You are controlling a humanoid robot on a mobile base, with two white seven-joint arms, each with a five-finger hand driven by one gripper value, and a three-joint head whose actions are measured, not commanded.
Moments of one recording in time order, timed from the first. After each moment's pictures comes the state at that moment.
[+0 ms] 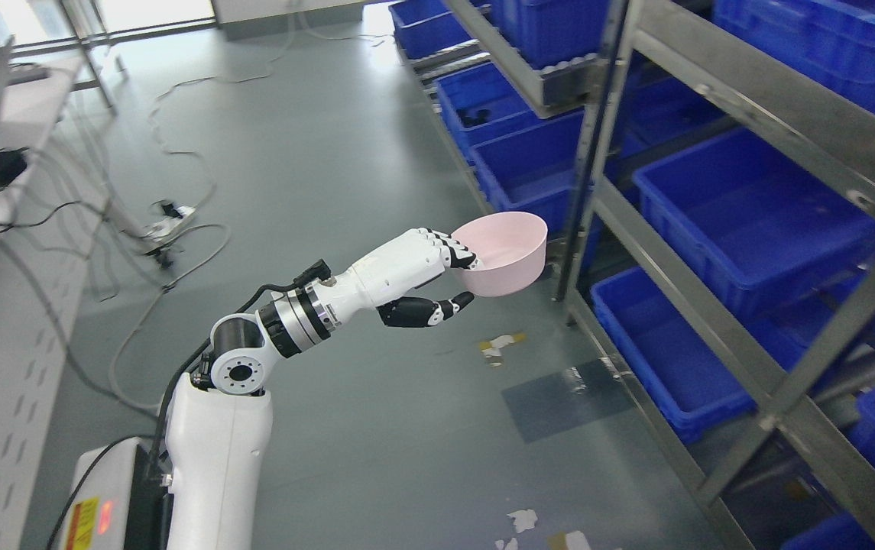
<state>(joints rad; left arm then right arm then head) -0.29 0.00 0.04 -1.53 -0.50 -0.79 -0.84 0.00 0.00 0.20 0.00 0.13 -0.08 -0.05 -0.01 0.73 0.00</state>
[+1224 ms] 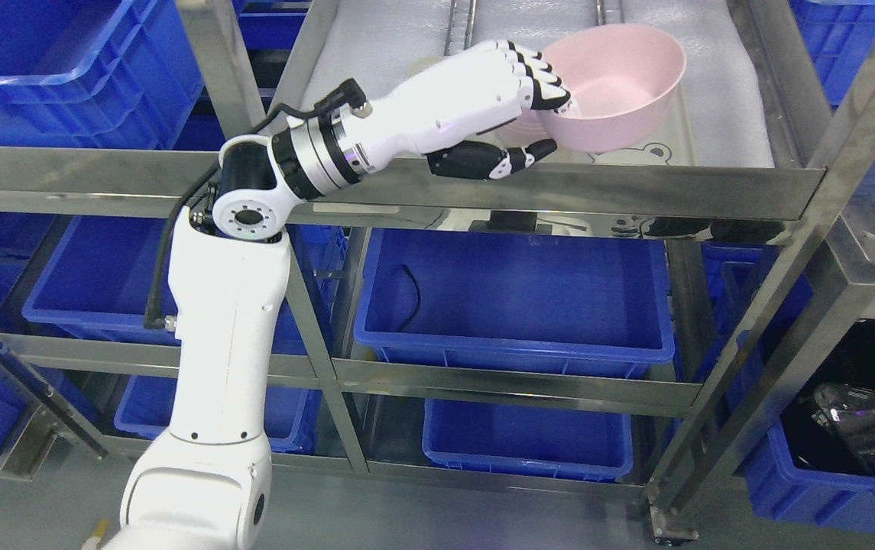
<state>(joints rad) -0.77 0.01 -0.09 -1.53 -0.42 -0.79 -0.84 0.00 0.00 0.20 0.00 0.13 -0.08 -0.05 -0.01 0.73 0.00</state>
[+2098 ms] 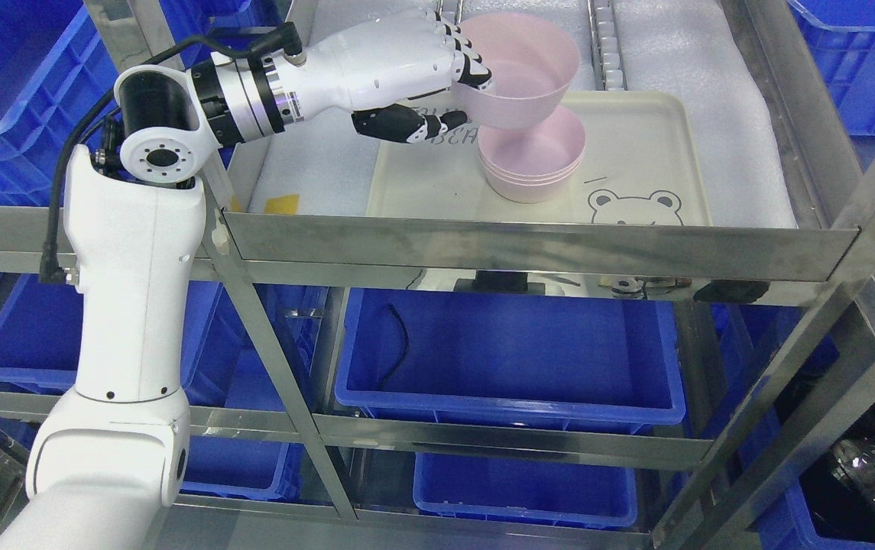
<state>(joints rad) -0.85 0.21 -0.15 -1.50 -0.49 -0.75 -0.94 0.00 0.00 0.20 0.00 0.13 -0.08 -0.05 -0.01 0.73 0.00</state>
